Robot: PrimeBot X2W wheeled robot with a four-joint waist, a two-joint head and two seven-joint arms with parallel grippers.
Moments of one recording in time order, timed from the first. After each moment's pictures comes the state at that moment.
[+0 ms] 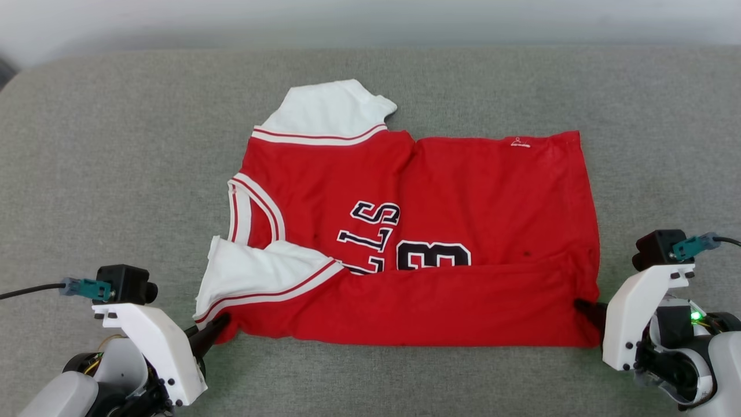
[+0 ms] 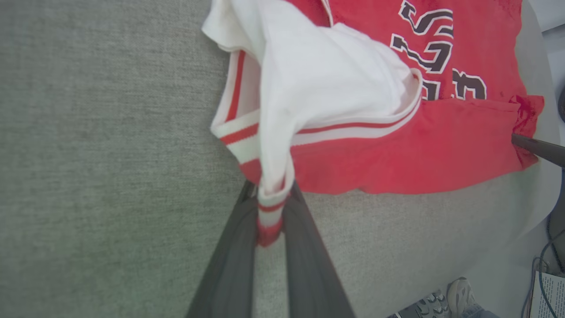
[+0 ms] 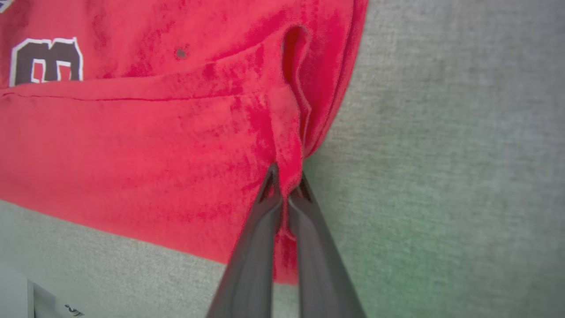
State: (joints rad) left arm -0.17 0.69 -0.45 -0.03 -1.14 0.10 0.43; right arm -0.23 -0.24 0.05 0.20 0.50 0.13 0.80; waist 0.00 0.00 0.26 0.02
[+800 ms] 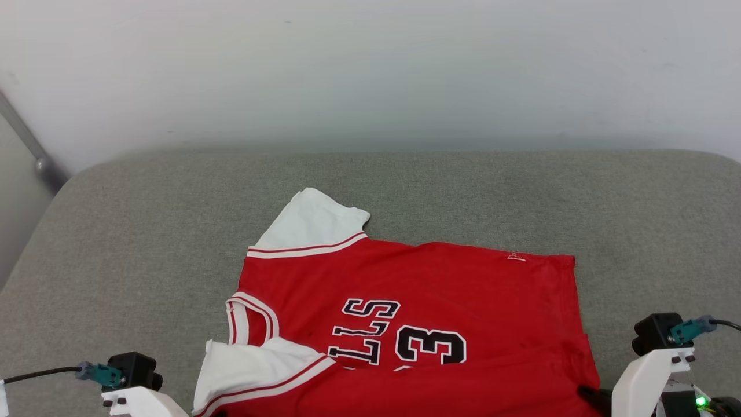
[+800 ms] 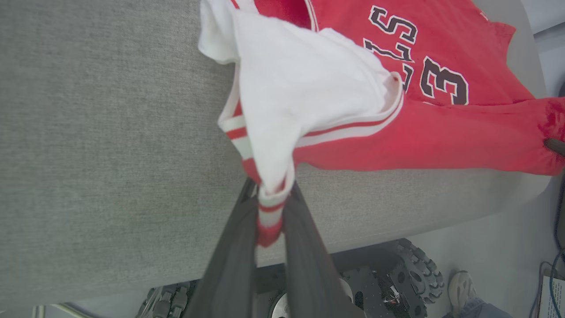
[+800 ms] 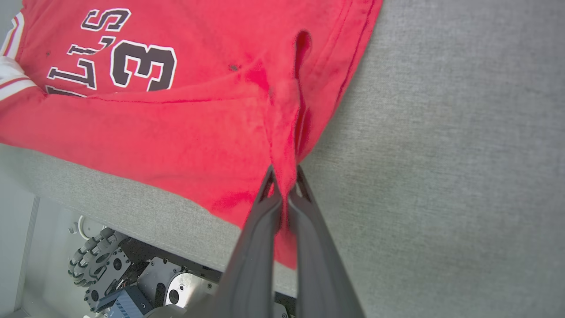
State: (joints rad) left arm 0.06 0.73 -0.48 -0.08 -1.16 0.19 0.43; right arm 0.03 -0.27 0.04 0.03 0.53 0.13 0.84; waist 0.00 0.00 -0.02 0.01
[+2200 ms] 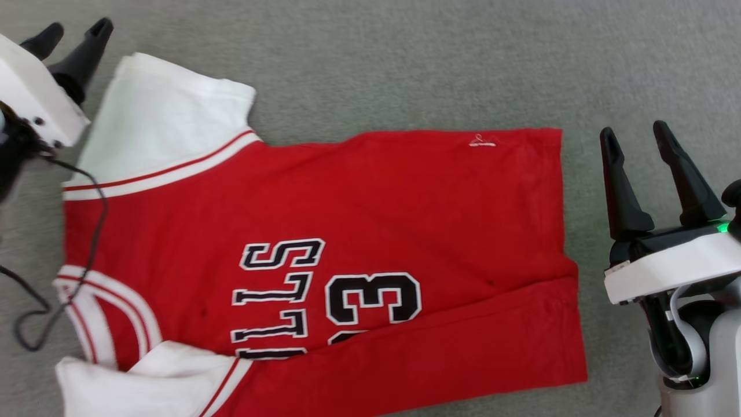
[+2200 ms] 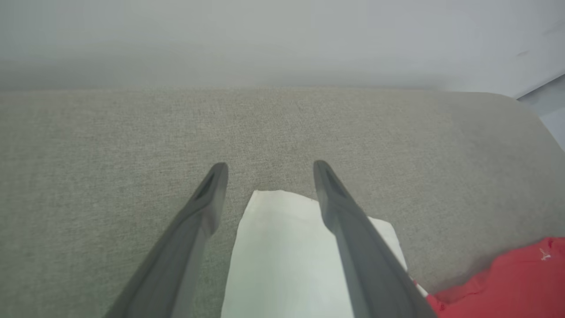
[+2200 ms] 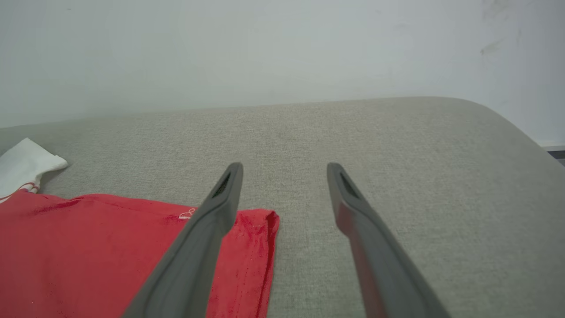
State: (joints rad) left arm -0.84 0.73 -0.36 0.23 -1.01 0.06 0.41; right arm -0.26 -0.06 -0.04 -0.18 0.21 0.13 0.10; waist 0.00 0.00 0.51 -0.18
